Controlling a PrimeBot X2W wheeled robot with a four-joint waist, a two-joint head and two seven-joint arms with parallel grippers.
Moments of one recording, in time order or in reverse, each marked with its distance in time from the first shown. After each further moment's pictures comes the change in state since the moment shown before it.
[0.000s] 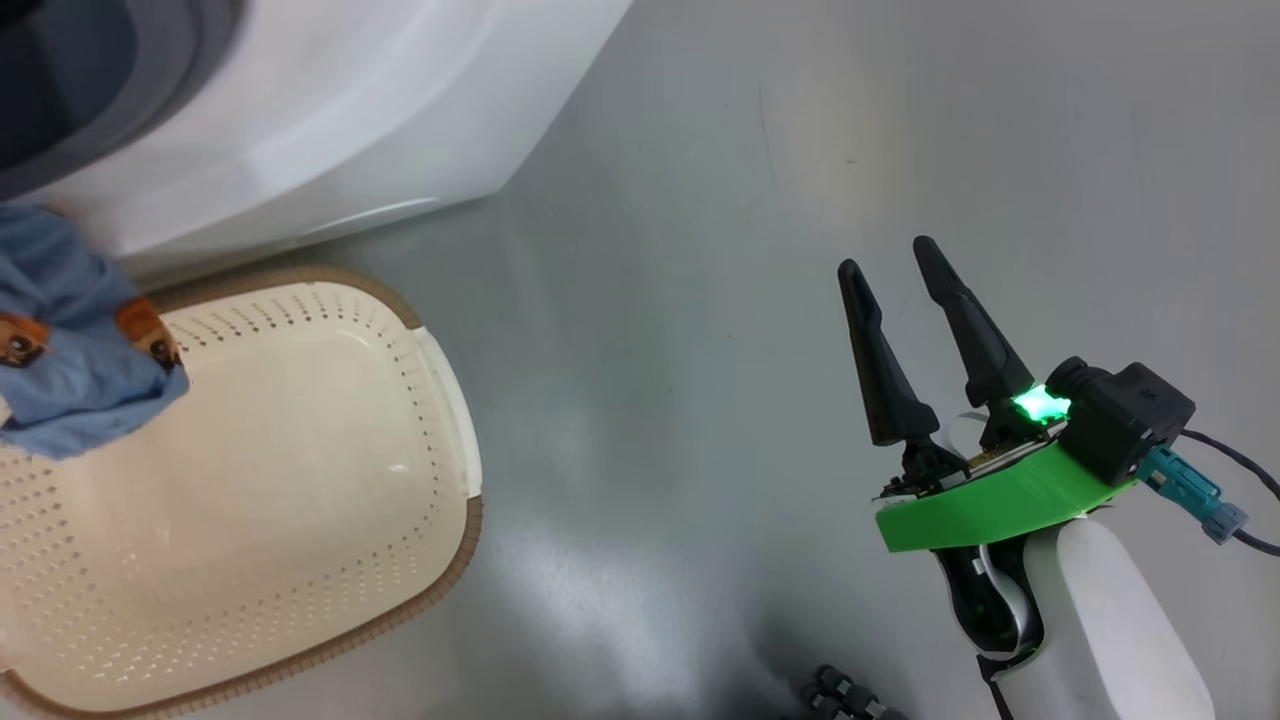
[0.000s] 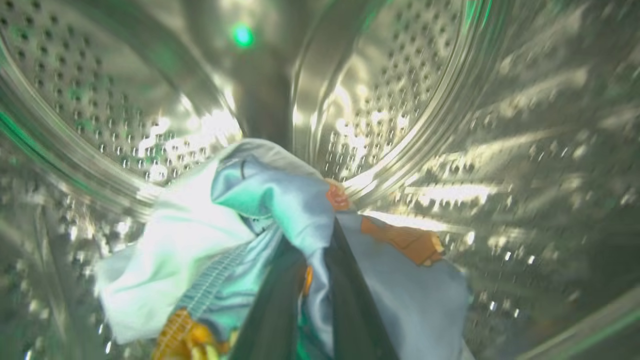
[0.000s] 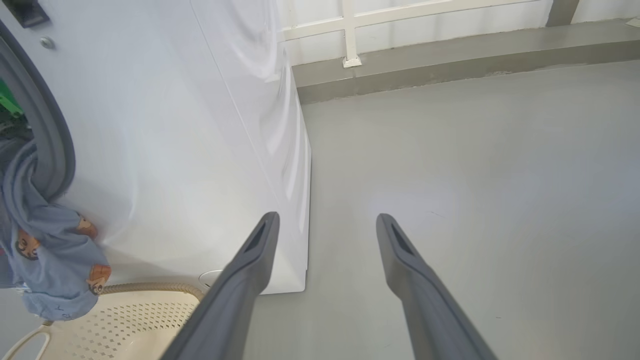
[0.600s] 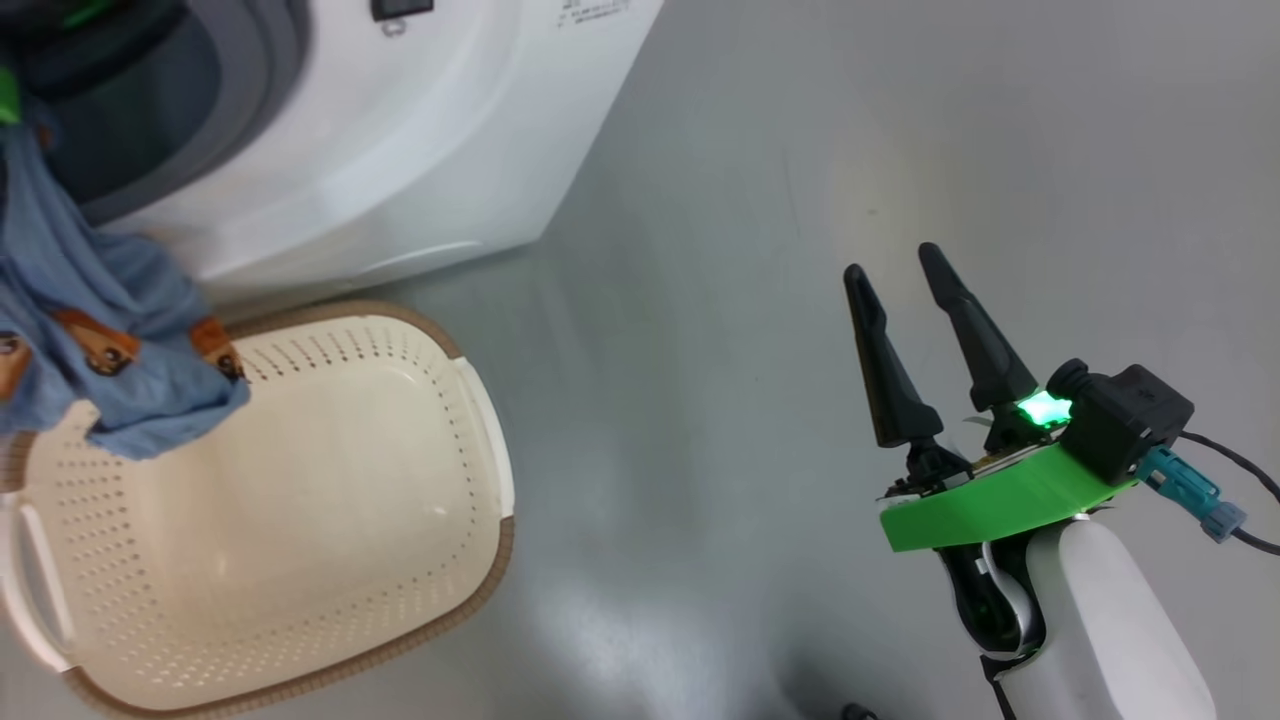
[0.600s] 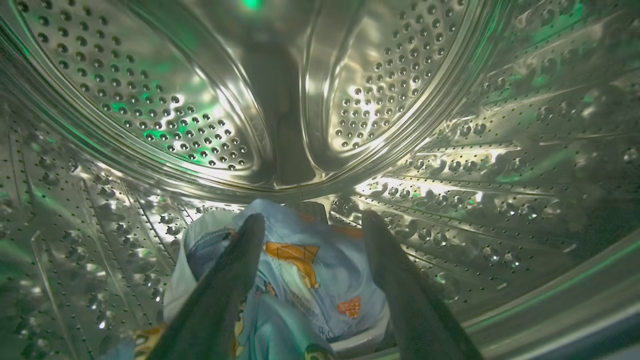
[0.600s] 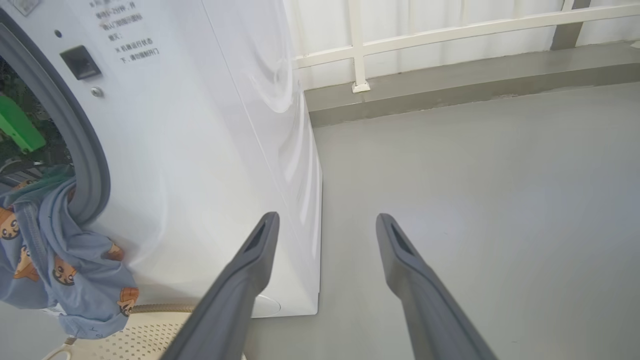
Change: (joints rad) left arm -0.009 -0.025 -0.060 0.200 -0.003 -0.017 0.001; right arm 0.000 0.000 -0.008 0.022 -0.002 0.000 0.000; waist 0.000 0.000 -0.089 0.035
